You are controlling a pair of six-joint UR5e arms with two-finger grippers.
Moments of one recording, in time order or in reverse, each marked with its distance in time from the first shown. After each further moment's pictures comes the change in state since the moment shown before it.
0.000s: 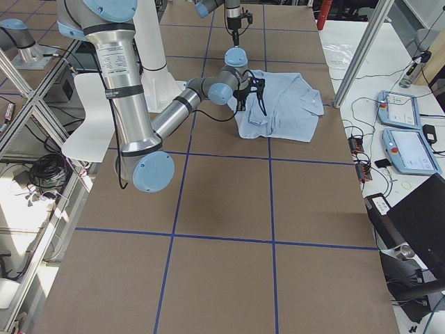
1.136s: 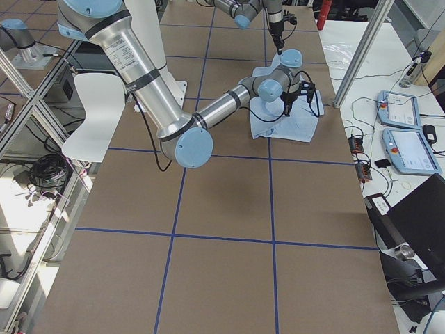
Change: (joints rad) left arm -0.200 -0.365 0.603 -0.172 -0.044 0.001; right arm 0.175 0.394 -0.593 0.003 0.068 -0.164
